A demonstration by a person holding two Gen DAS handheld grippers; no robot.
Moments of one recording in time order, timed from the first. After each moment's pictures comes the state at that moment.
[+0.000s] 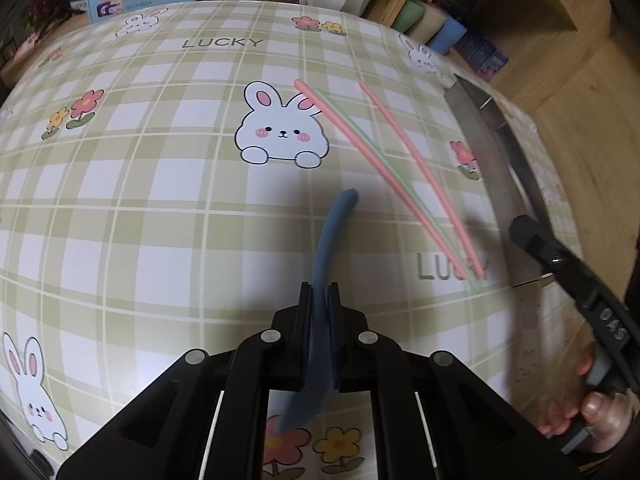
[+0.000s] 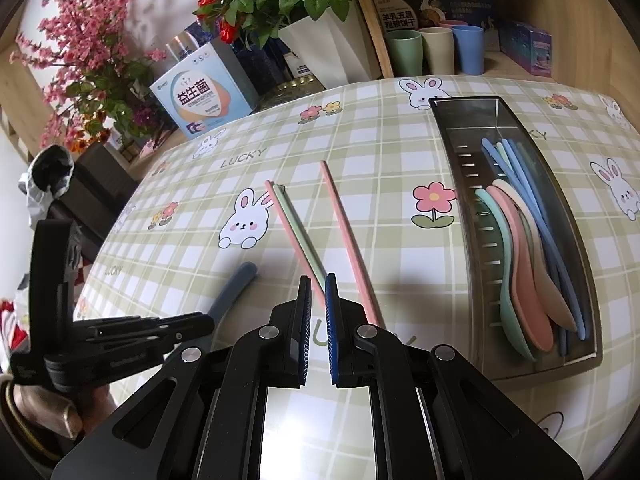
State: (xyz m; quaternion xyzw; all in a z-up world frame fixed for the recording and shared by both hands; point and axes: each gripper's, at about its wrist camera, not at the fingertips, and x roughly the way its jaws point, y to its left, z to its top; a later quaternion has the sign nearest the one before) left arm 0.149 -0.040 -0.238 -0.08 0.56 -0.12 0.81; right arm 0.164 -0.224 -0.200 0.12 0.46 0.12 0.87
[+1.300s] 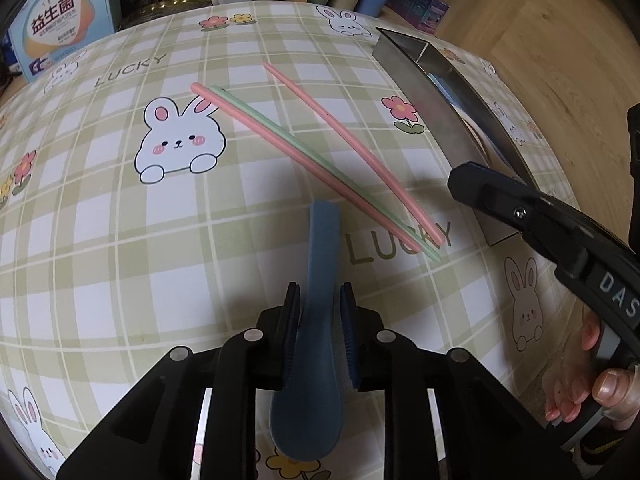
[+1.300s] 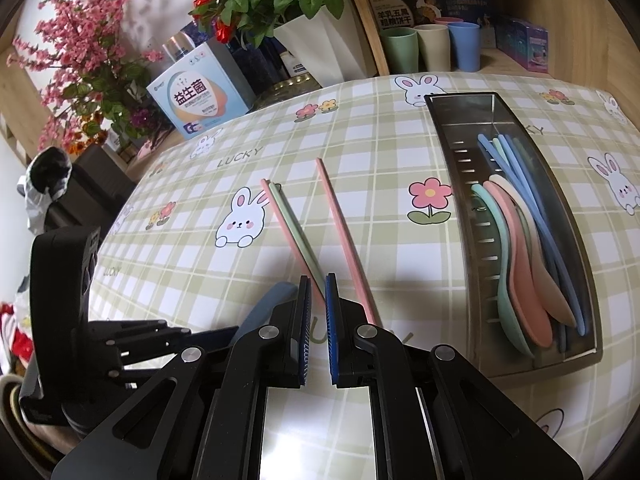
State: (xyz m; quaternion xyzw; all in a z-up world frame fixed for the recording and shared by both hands) left arm 0.149 -0.099 -0.244 0.00 0.56 -0.20 0.81; right arm 0.163 -0.225 -0.204 0.12 0.46 0.12 0.87
